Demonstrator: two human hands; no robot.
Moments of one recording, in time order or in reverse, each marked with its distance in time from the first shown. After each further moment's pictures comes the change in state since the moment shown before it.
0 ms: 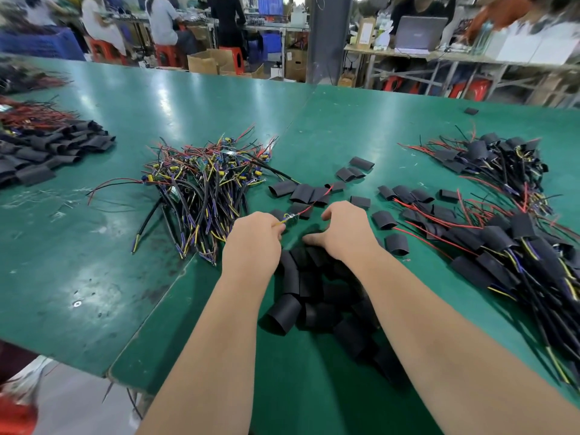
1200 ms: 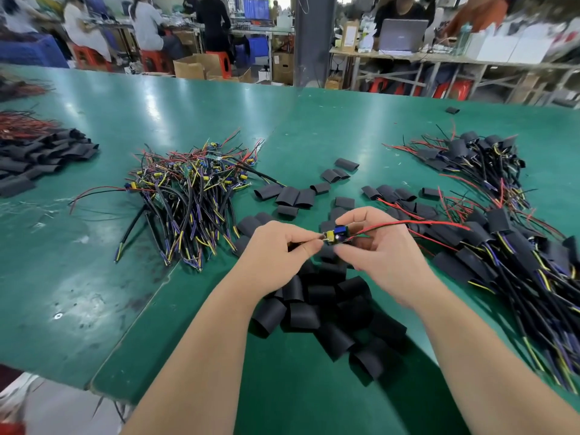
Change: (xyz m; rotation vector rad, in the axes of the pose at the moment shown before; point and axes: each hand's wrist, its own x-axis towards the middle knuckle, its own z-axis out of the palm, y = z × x) left_hand -0.015 0.028 0.008 -0.383 -0.223 0.310; right_hand -0.057 0.062 -0.036 0.774 0.024 -0.246
